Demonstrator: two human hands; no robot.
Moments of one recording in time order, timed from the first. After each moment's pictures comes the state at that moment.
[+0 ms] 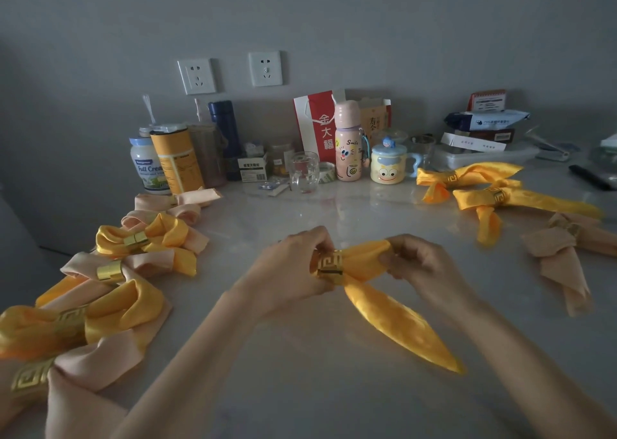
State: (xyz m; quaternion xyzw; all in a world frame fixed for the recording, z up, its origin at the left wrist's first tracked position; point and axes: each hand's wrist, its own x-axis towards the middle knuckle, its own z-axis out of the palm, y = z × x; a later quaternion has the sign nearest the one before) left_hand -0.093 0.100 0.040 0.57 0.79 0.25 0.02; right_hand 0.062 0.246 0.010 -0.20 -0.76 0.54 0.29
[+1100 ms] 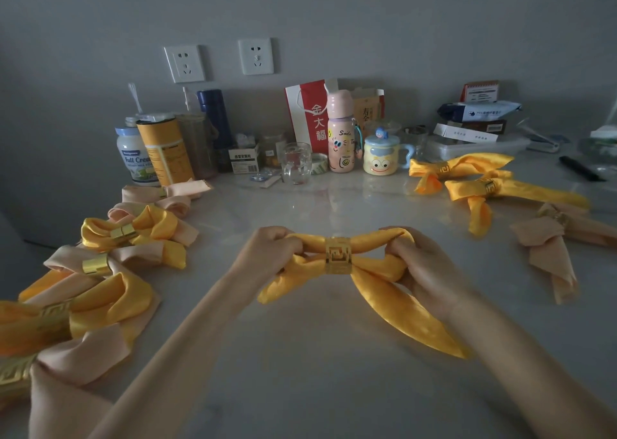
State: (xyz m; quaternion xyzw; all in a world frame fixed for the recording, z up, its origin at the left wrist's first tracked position) left_hand -0.091 0.105 0.041 0.29 0.80 0.47 0.22; right_hand 0.059 0.240 0.010 -0.30 -0.61 0.68 0.28
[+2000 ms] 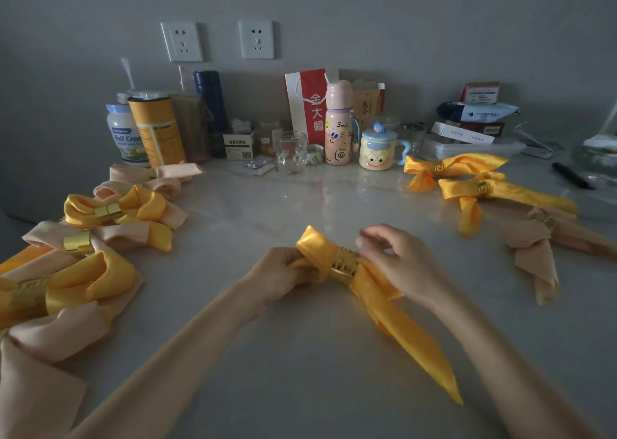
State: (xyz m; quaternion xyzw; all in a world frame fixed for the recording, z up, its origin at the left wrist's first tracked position) left_hand -0.081 0.112 -0.008 0.36 0.74 0.47 0.31; right_hand 0.056 0.247 0.003 -0.27 -0.88 0.32 0.23
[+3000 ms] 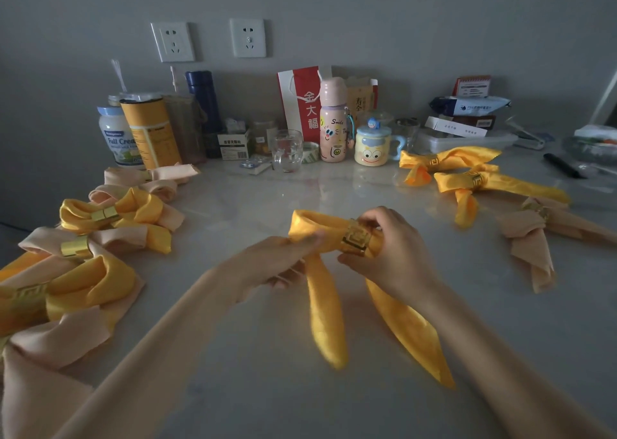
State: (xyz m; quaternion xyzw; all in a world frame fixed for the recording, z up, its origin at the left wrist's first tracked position) left_hand -0.074 0.099 0.031 0.34 0.77 0.38 0.37; right_hand 0.054 0.236 -0.001 -0.24 -0.88 0.22 0.34
